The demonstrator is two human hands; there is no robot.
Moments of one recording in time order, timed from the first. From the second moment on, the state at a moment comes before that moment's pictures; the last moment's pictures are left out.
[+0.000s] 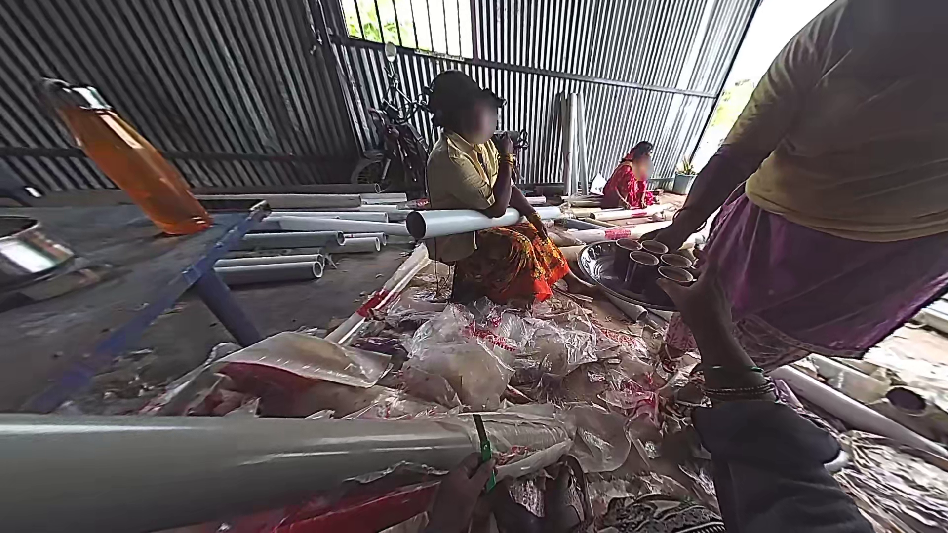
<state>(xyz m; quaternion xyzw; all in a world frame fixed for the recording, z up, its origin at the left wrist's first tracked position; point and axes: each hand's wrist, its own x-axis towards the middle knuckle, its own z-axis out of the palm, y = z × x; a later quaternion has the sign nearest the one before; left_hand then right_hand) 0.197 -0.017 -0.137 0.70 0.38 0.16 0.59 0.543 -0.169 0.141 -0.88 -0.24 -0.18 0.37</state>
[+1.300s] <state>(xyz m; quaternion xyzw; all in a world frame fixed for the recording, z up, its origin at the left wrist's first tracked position) 0.193 -0.018 -0.132 0.72 0.37 0.13 0.58 0.381 -0.209 0.109 -0.67 -0.47 0.05 0.58</state>
